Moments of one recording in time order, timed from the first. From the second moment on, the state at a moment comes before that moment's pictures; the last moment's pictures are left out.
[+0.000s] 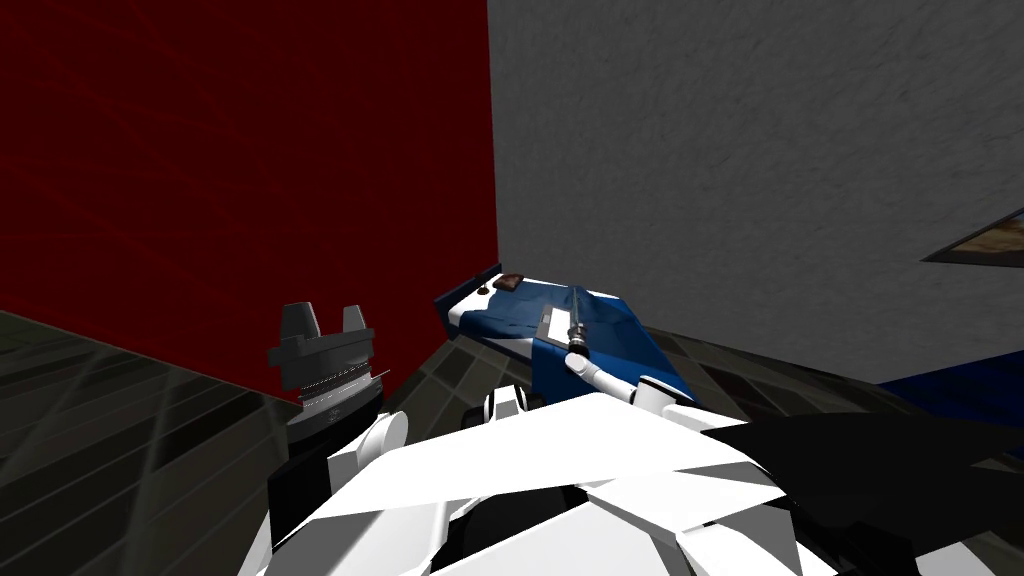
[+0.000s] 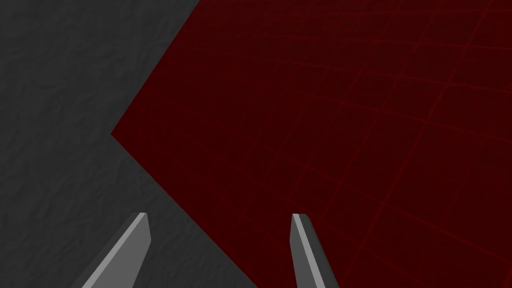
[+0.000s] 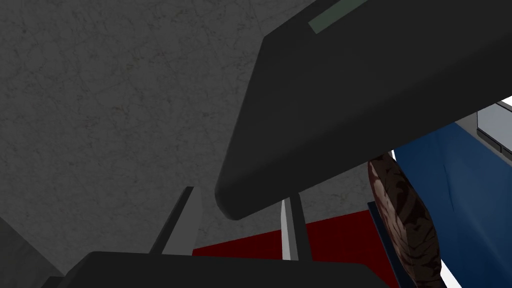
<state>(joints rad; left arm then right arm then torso) 0.54 -0.04 0.07 -2.36 0.09 -0.56 -0.07 -0.21 -0.50 0.60 -0.79 1.53 0.97 0.17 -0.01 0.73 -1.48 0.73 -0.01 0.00</state>
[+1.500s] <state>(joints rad) 0.54 -0.04 0.07 -2.36 0.09 -0.56 -0.07 -0.20 -0.25 0.54 -0.87 1.58 1.08 0.57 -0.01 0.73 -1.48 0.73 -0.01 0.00</state>
